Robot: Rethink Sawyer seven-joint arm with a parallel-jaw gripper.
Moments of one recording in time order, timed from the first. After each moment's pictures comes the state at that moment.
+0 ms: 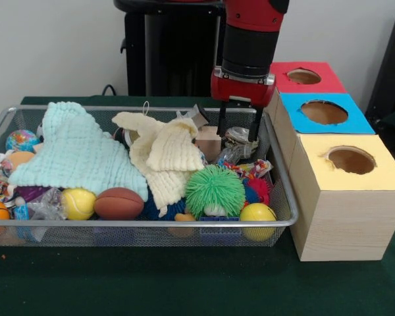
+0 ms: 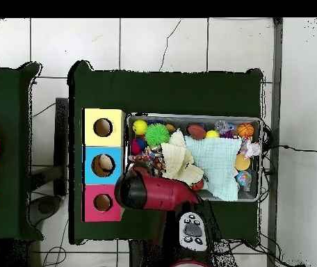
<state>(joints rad) -0.09 -0.61 -0.08 1.90 0.01 0.13 1.82</state>
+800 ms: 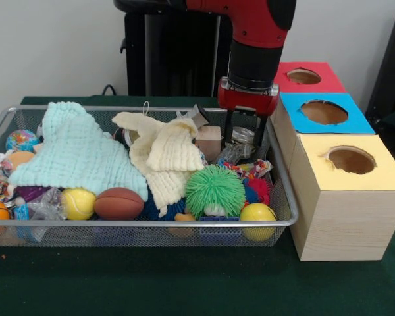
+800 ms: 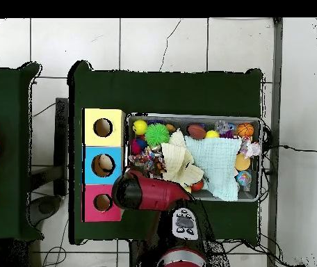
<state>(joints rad) -0.06 -0.55 -0.08 1.90 0.02 0.13 1.82</state>
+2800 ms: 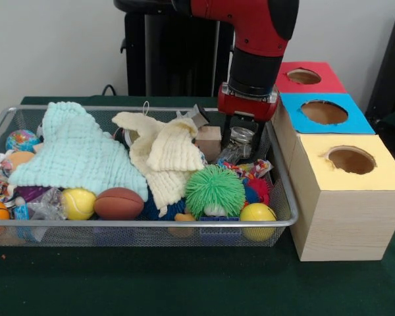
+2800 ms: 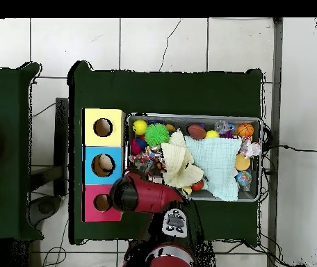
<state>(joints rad) -0.01 -0.49 -0.13 1.90 0.07 0.08 1.82</state>
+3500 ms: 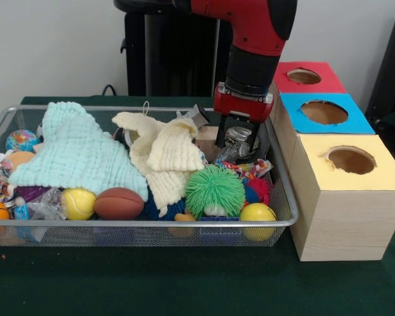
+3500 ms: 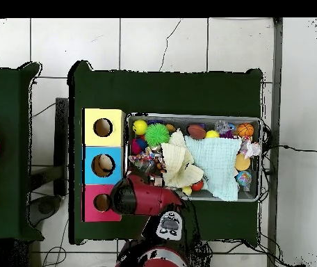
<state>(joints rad) 0.04 -0.48 -0.19 1.90 0.07 0.00 1.82</state>
